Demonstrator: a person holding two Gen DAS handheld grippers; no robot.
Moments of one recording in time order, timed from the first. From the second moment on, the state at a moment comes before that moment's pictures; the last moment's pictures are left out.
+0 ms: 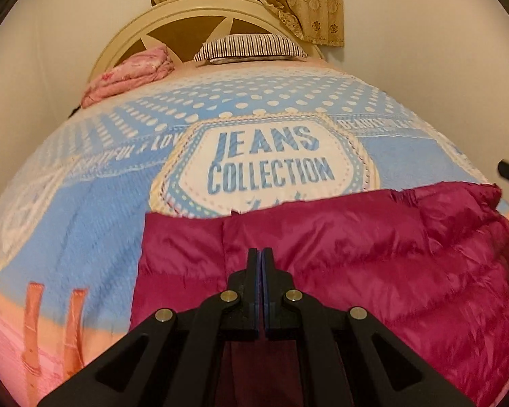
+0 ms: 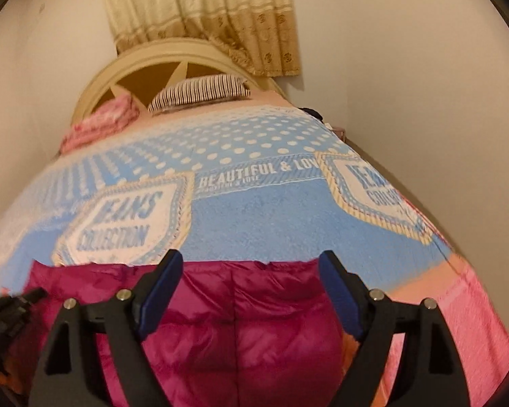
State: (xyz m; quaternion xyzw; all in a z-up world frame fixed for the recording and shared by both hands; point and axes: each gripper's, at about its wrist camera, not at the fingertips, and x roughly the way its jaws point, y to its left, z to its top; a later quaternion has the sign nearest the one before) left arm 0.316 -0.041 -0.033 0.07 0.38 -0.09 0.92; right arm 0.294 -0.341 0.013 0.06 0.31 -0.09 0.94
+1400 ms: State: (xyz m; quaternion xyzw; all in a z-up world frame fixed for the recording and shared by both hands) left arm 0.367 -0.042 -0.094 0.04 0.42 -0.07 0.90; right arm 0.288 -0.400 -0.092 0.13 0.42 -0.14 0.89
